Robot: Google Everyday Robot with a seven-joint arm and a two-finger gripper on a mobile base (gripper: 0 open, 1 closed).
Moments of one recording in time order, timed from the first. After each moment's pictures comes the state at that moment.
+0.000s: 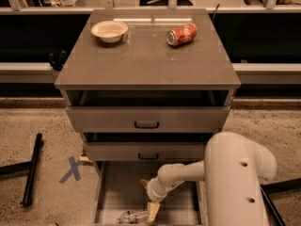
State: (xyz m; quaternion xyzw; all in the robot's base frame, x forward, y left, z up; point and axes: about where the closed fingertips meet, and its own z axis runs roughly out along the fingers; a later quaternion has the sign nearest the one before) arm 0.481 0.029 0.216 -0.74 0.62 0.20 0.16
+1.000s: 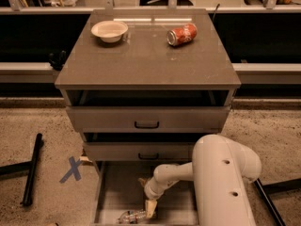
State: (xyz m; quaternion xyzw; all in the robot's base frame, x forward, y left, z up) arm 0.508 0.039 0.178 -0.76 0.61 0.18 0.17
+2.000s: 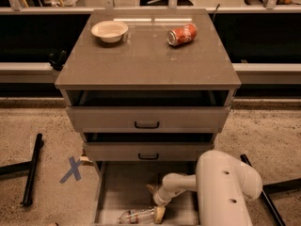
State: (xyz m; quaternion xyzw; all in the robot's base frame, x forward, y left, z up) arm 0.506 -0.001 0.105 -0.75 0.61 0.17 0.17
